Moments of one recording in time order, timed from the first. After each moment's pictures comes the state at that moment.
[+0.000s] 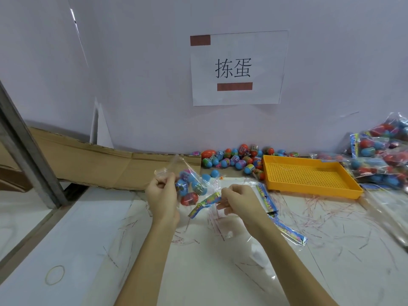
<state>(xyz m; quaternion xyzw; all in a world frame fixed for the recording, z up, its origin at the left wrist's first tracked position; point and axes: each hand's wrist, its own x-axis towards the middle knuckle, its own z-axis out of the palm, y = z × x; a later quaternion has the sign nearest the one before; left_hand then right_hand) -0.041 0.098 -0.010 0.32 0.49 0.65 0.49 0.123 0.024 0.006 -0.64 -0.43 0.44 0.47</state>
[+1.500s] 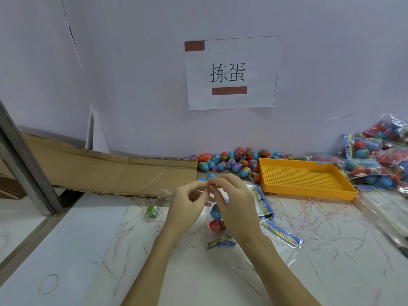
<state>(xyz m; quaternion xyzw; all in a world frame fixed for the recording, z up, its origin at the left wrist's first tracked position) -0.020 0.071 -0.007 0.70 0.36 0.46 0.40 0.113 0.022 -0.005 -0.57 -0.65 -0.10 0.49</state>
